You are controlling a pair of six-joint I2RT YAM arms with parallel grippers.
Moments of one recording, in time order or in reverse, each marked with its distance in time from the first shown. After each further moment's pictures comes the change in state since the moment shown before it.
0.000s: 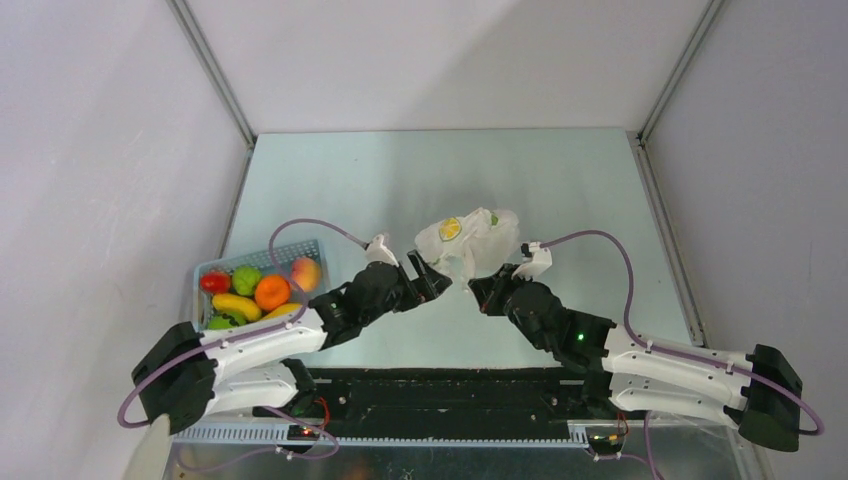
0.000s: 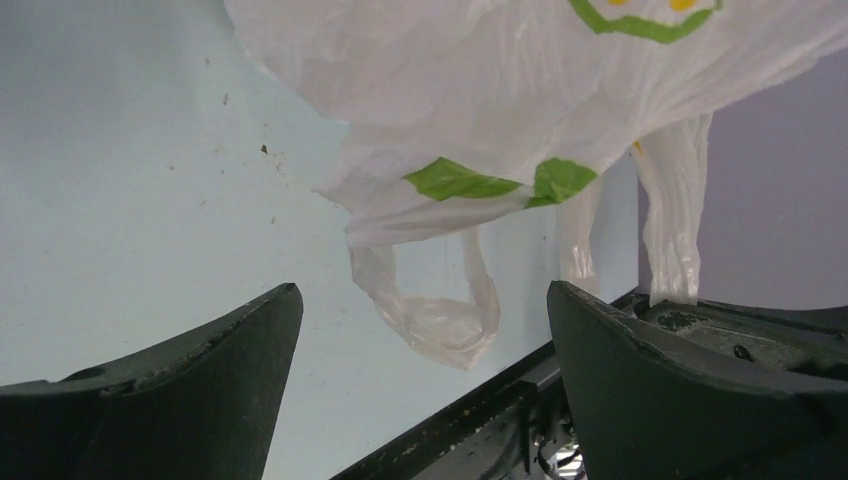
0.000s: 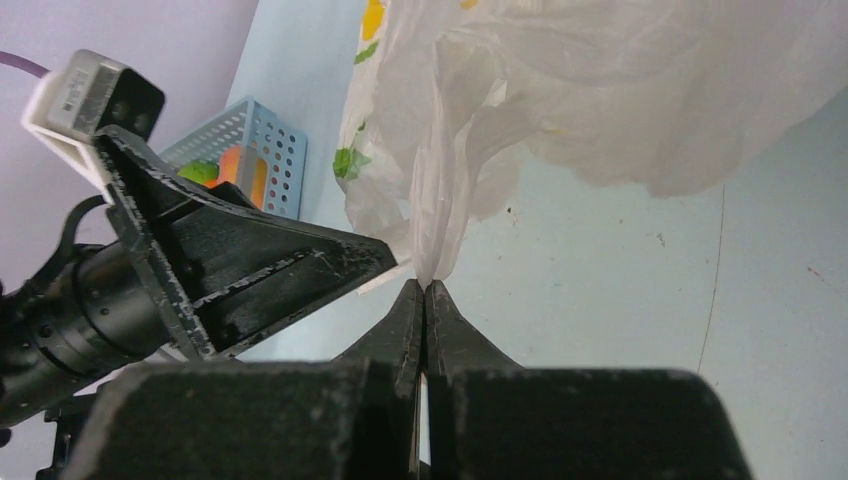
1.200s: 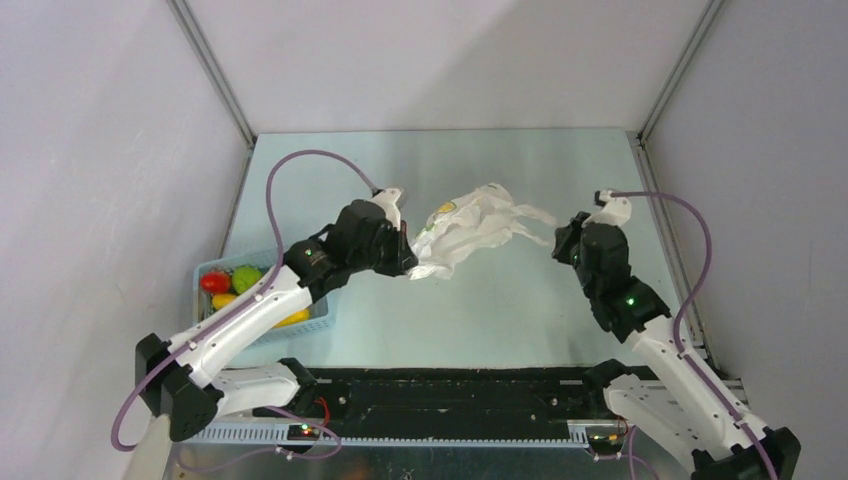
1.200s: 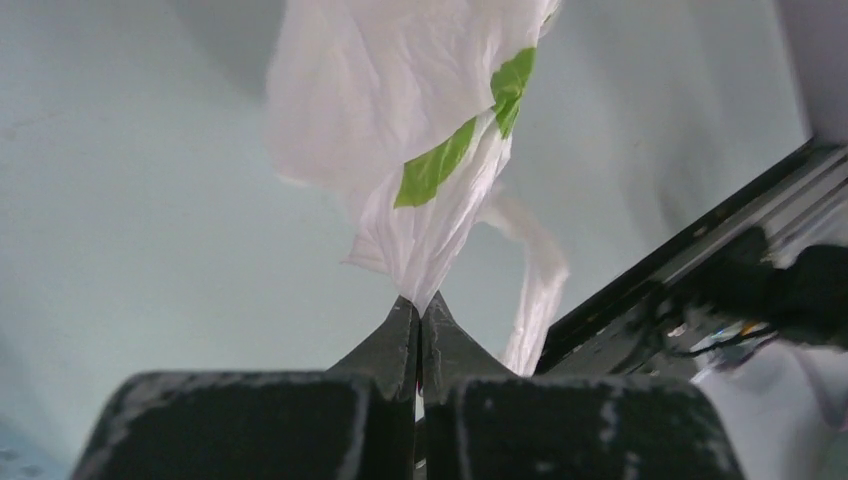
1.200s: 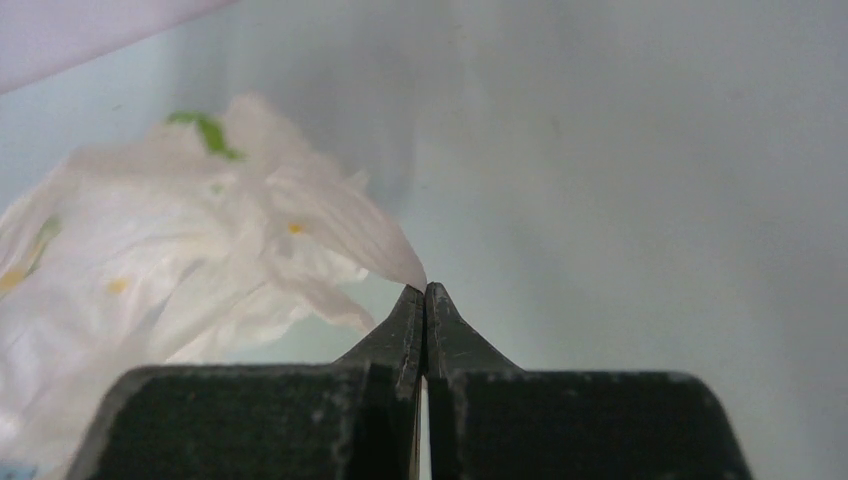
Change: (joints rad) left arm 0.187 0.039 0.464 -0.567 0.253 0.531; right arm -0.626 -0.120 0.182 -0.304 -0.156 -0.384
